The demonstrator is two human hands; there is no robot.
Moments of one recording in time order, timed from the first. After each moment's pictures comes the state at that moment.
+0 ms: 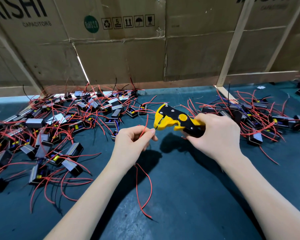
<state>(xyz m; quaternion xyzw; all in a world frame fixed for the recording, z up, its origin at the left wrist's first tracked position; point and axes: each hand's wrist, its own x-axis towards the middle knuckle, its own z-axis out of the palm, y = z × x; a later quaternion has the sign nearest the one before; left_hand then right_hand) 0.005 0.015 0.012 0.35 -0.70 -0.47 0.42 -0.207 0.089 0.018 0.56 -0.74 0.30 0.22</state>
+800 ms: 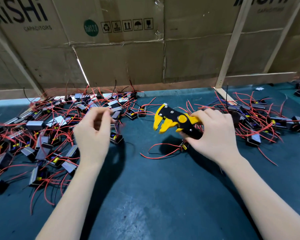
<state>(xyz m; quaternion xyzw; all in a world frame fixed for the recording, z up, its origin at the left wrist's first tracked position) 0.052 -0.020 0.028 0.41 -0.67 -0.20 0.58 -0.213 0.087 0.018 0.59 -0.72 0.30 0.21</state>
